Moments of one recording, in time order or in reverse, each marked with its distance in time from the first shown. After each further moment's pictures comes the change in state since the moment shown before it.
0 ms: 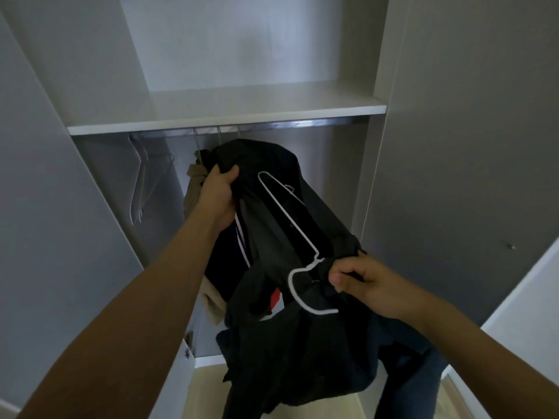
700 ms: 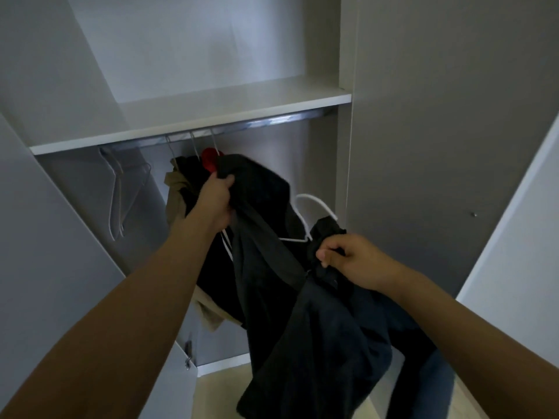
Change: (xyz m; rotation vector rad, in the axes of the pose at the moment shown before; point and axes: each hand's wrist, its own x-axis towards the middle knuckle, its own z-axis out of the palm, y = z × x) left_hand -0.029 -0.007 0.042 0.087 -0.008 -0.168; right_hand 0.001 0.000 -0.004 -0.014 0.196 0.181
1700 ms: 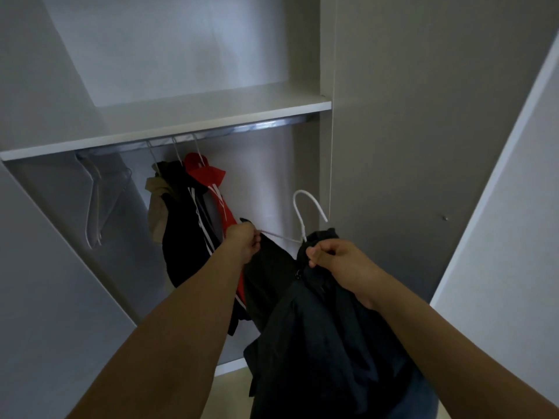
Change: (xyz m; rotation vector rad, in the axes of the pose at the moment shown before) left_hand 0.023 -0.103 0.012 0.283 0.174 -0.407; right_hand -0.012 -0.002 0.002 0.462 0.124 0.273
